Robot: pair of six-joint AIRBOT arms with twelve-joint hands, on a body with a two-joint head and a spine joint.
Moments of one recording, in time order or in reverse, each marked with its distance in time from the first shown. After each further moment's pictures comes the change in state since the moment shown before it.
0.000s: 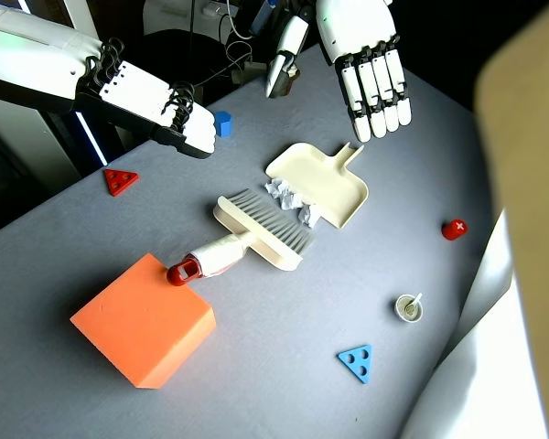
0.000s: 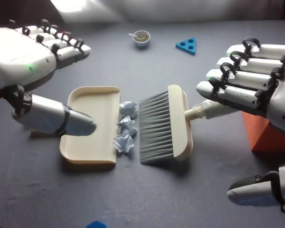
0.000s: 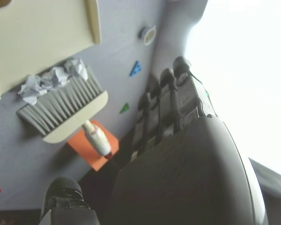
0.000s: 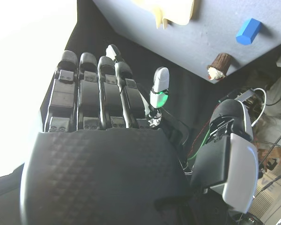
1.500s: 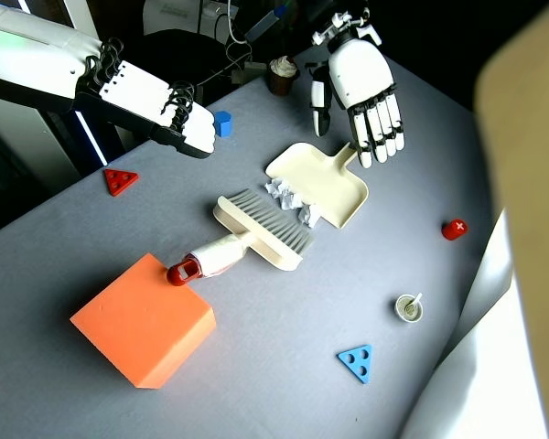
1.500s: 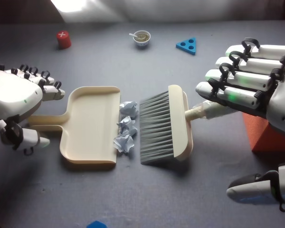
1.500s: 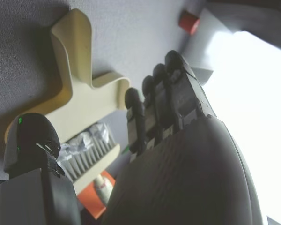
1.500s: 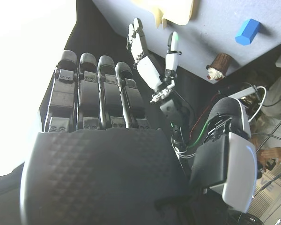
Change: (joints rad) left arm 0.350 -0.215 0.221 0.142 -0.281 -0.333; right arm 0.000 0.000 -0.002 0.000 0.000 -0.003
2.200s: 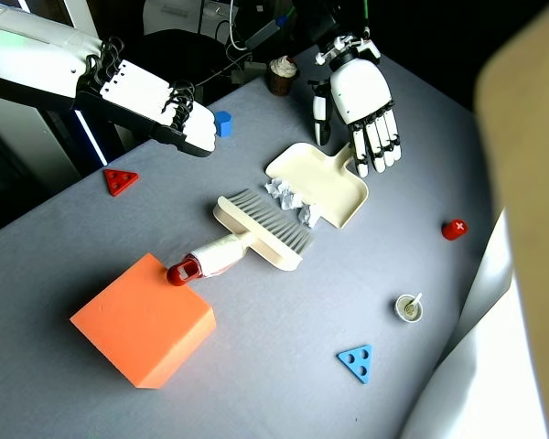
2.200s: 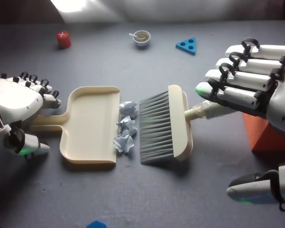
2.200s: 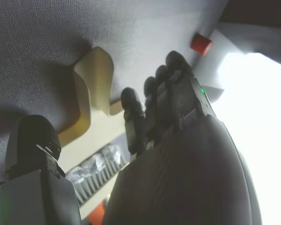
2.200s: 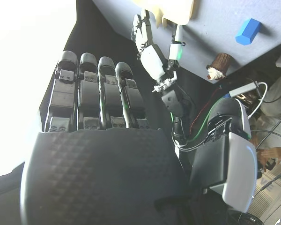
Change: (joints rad) left arm 0.027 -0.059 0.065 -0.076 0.005 0.077; right arm 0.000 0.001 -0.001 0.000 0.000 0.000
